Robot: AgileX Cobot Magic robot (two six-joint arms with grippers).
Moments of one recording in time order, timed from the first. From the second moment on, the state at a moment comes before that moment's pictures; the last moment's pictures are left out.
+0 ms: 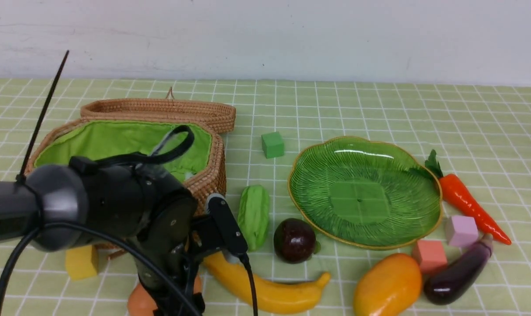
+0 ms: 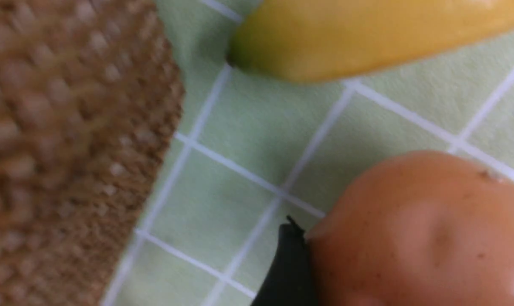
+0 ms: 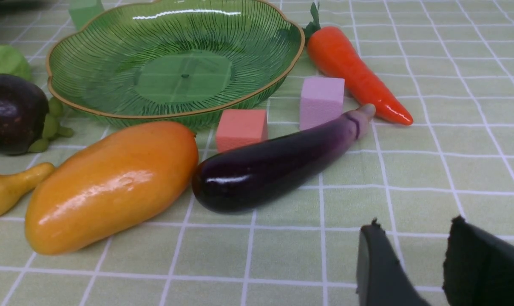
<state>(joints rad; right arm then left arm) 0.03 -0.01 0.02 0.12 0.39 -0.01 -0.60 1.70 -0.97 0.19 0.75 0.35</state>
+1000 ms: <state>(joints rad) 0.03 -0.01 0.02 0.12 0.39 -0.01 -0.23 1.87 -1.70 0.17 1.06 0.47</state>
